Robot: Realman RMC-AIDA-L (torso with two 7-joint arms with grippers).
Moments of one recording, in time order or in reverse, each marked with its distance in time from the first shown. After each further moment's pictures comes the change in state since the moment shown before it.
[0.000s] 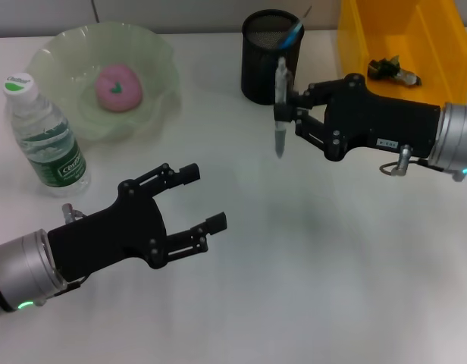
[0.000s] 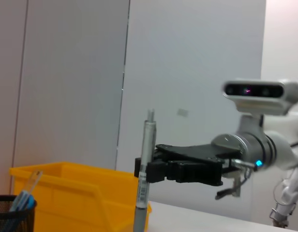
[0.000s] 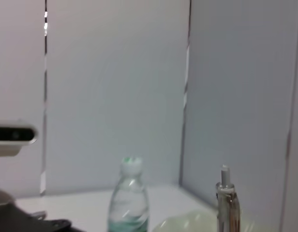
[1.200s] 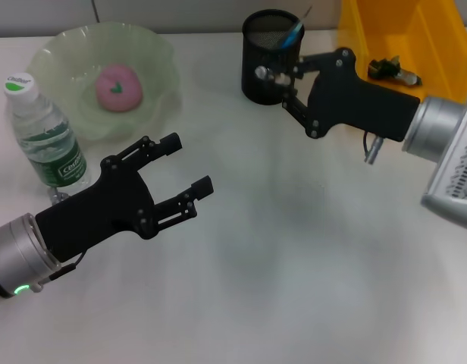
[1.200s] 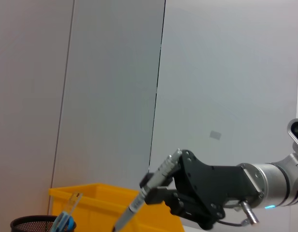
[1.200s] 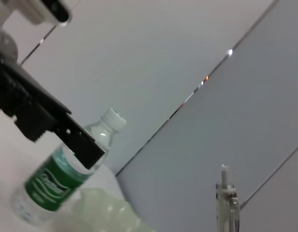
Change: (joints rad) left arm 0.000 0.000 -0.005 -0.024 -0.111 -0.011 0.011; right arm 0.084 0.008 0.001 0.196 0.168 0.101 -0.904
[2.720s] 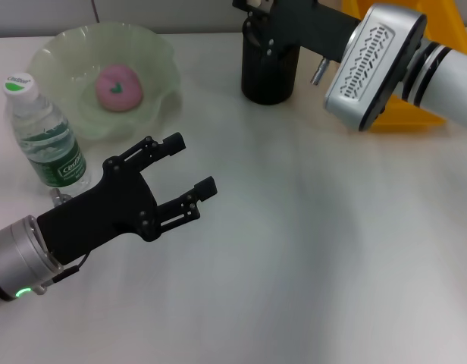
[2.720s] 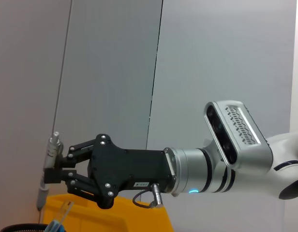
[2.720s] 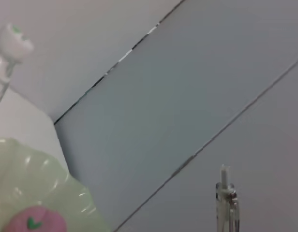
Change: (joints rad) left arm -0.001 -0.003 0.008 -0.013 -0.012 0.027 0.002; right arm 0.285 0.003 0.002 0.212 0.245 0.343 -0.112
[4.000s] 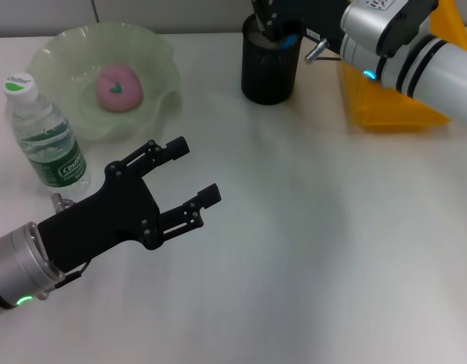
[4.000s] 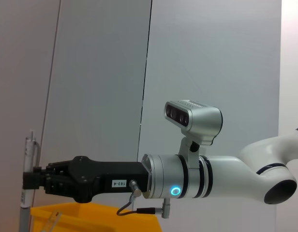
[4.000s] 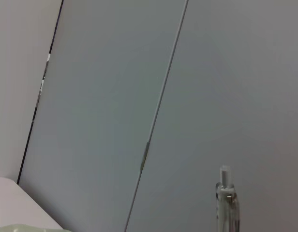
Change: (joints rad) left arm 0.000 0.000 0.002 -0.026 0.002 0.036 0.046; right arm 0.035 0.000 0.000 0.050 0.116 0.067 0.453
